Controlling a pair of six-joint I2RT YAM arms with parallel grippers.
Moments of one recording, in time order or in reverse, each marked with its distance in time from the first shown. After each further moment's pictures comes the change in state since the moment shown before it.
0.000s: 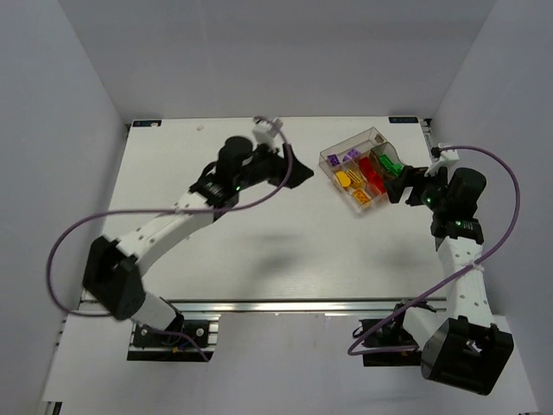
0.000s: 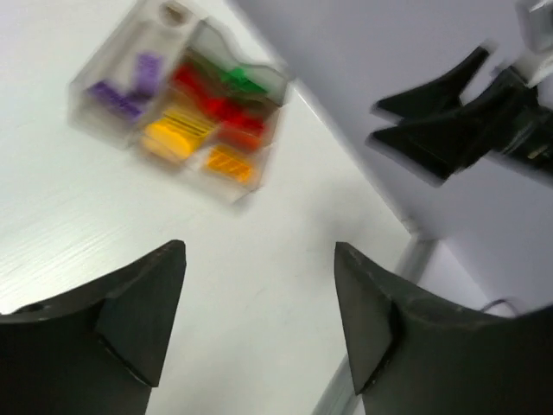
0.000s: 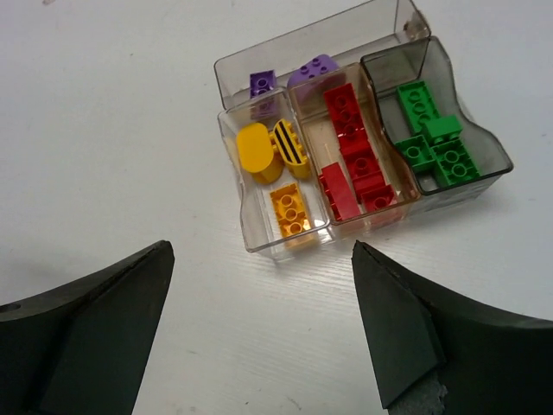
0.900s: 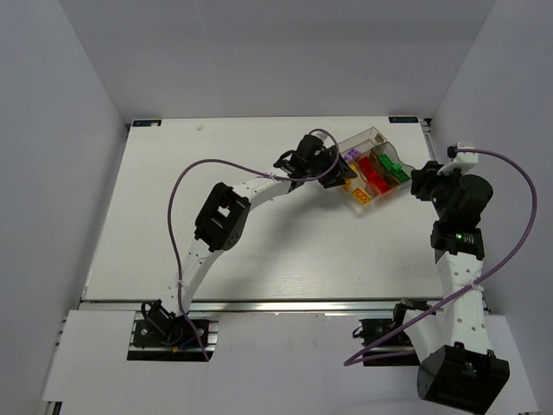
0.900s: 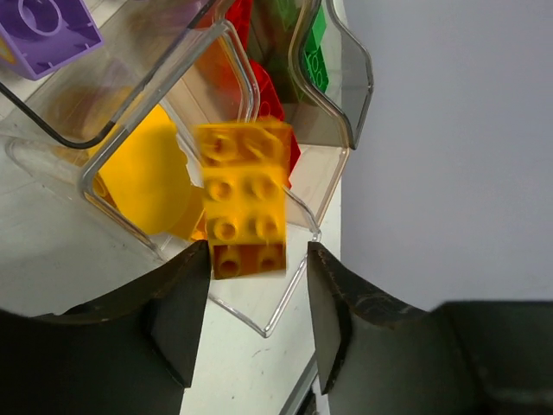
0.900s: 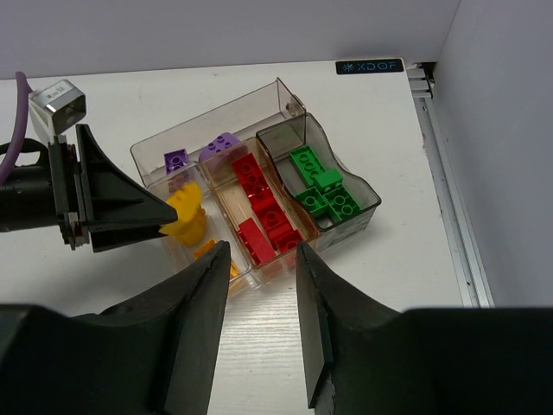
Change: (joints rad) left arm -0.048 0.956 0.796 -0.098 0.042 -0.532; right arm 0.016 -0.121 -0.020 0.082 0.276 0.016
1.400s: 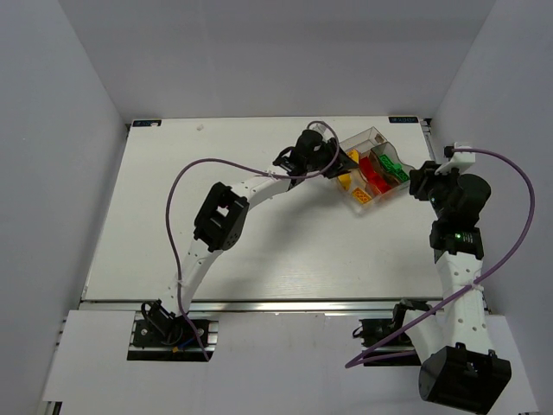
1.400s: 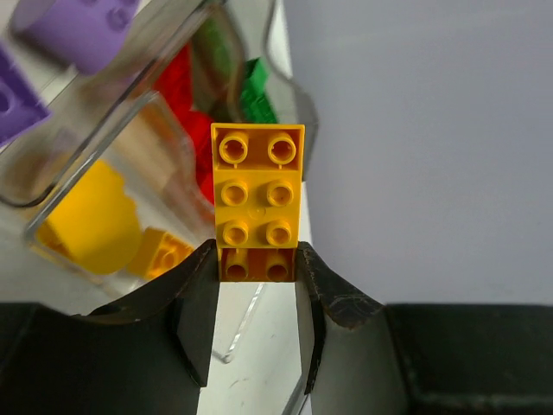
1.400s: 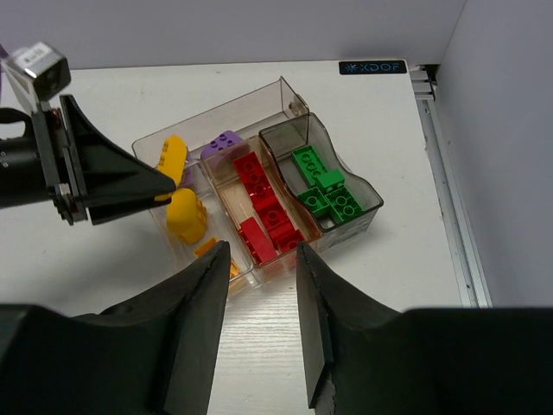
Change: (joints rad) left arm 0.005 -0.016 0.024 0.101 -0.037 -0.014; right arm 0.022 0.002 0.002 -0.002 0.010 -0.015
